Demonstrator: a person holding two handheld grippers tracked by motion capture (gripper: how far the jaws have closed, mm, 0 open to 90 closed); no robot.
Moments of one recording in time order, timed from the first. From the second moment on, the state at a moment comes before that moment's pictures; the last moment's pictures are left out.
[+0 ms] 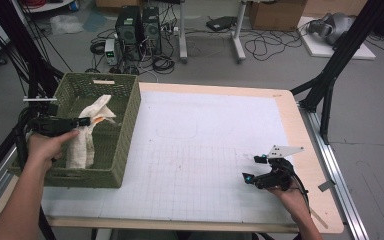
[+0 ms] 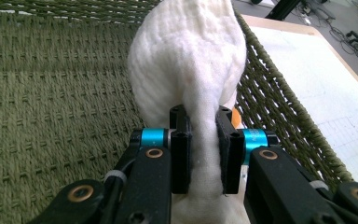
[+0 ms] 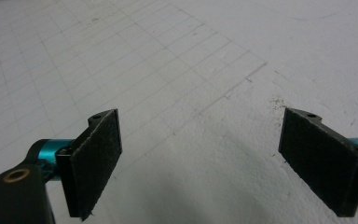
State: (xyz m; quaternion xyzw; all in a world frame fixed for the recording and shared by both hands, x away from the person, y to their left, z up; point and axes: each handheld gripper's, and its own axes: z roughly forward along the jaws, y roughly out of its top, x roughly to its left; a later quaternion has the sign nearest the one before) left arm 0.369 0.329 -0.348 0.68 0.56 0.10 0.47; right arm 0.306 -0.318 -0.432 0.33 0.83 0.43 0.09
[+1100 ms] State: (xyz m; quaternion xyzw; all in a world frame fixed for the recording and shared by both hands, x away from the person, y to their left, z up) left arm 0.377 0.325 -0.356 0.68 0.56 0.11 0.46; right arm 0.304 -0.316 -0.432 0.33 0.83 0.44 0.09
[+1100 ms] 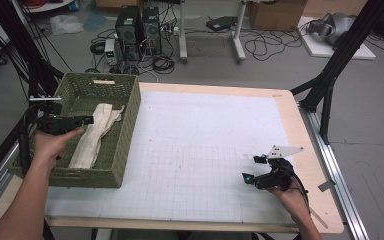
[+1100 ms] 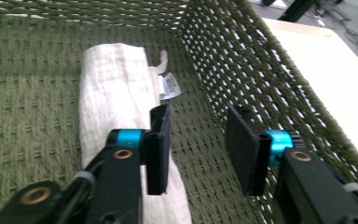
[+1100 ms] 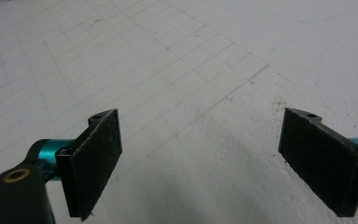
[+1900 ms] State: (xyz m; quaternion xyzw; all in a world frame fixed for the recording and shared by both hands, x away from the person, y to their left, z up) left arm 0.359 0.301 -0.333 0.70 0.48 0.10 0.52; right arm 0.301 -0.318 -0.427 0.33 0.83 0.45 0.09
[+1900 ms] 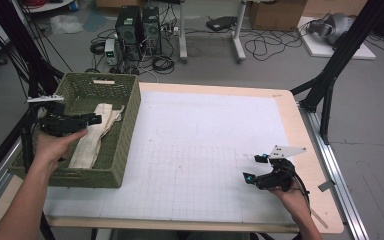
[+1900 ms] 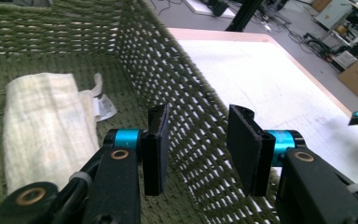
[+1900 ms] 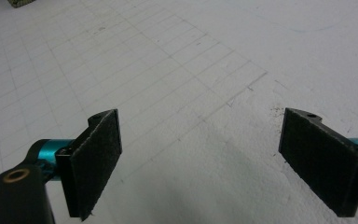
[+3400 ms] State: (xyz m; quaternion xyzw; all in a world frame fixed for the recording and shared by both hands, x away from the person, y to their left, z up) left arm 0.330 0.249 -0.302 0.72 0.39 0.11 0.56; right arm 0.299 -0.319 -0.425 0.33 0.83 0.45 0.10
